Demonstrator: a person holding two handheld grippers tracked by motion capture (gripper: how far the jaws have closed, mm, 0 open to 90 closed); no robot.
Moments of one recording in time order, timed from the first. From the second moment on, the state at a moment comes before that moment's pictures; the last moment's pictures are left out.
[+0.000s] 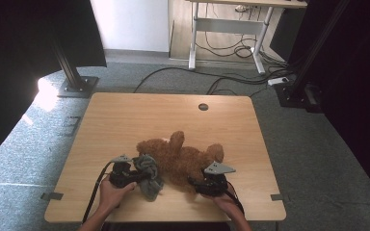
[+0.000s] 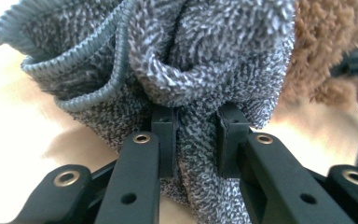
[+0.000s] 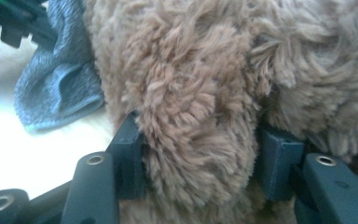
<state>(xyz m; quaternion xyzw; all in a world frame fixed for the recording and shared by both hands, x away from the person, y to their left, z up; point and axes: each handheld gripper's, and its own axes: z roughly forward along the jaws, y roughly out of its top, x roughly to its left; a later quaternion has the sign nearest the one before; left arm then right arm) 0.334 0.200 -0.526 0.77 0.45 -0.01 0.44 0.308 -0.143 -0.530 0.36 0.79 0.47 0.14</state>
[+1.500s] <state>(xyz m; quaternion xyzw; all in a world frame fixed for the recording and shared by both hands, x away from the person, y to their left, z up) 0.361 0.180 -0.494 0.75 0.43 0.02 0.51 0.322 -0.139 -0.522 0.36 0.78 0.50 0.14</state>
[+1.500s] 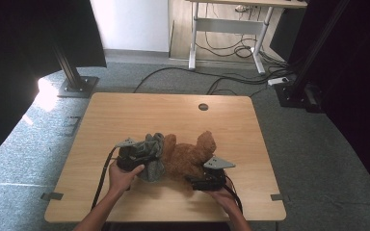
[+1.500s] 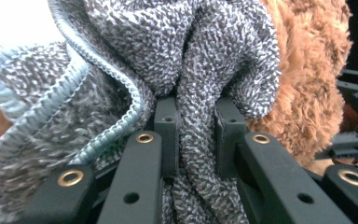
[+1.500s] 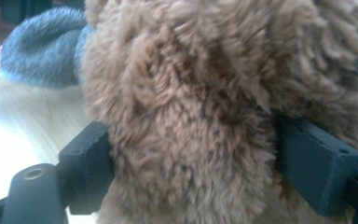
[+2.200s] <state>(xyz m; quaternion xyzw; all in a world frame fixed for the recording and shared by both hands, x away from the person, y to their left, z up) 0.348 0.176 -0.506 0.75 0.42 0.02 0.51 0.328 -0.130 -0.542 0.34 0.81 0.44 0.20</state>
